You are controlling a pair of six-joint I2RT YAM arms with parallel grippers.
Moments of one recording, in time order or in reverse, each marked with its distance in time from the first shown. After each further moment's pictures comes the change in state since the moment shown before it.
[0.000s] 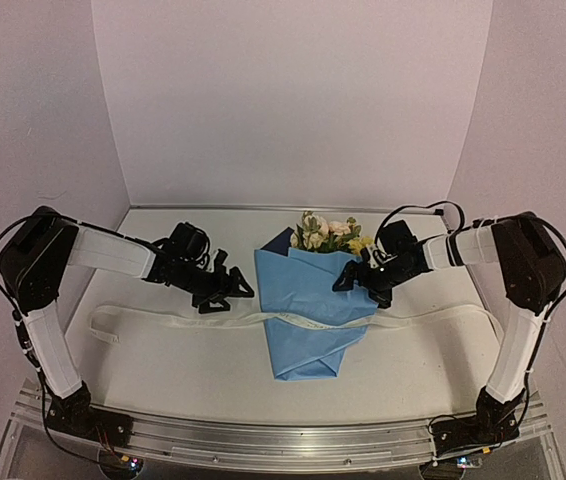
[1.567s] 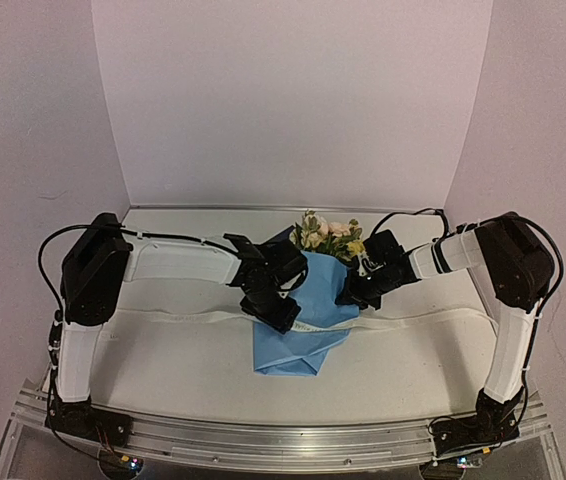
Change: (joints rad) left arm -0.427 0.292 0.596 -0.625 -0.585 0.369; right arm 0.073 0.064 -0.014 0.111 0.078 0.096
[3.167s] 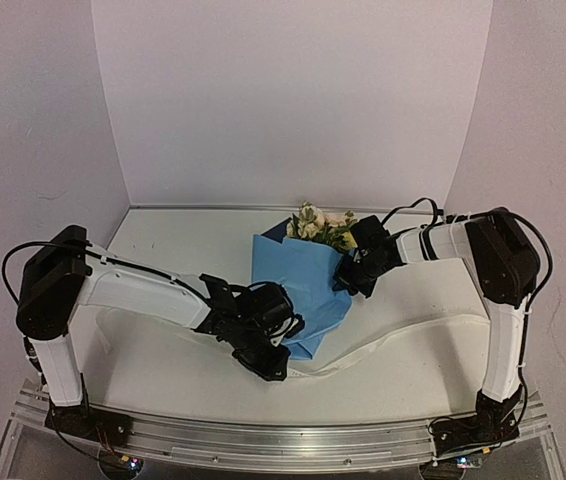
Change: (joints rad) left arm -0.160 -0.232 -0.405 0.226 0.275 -0.136; right arm 0.021 0.088 0.222 -0.163 0.147 0.263
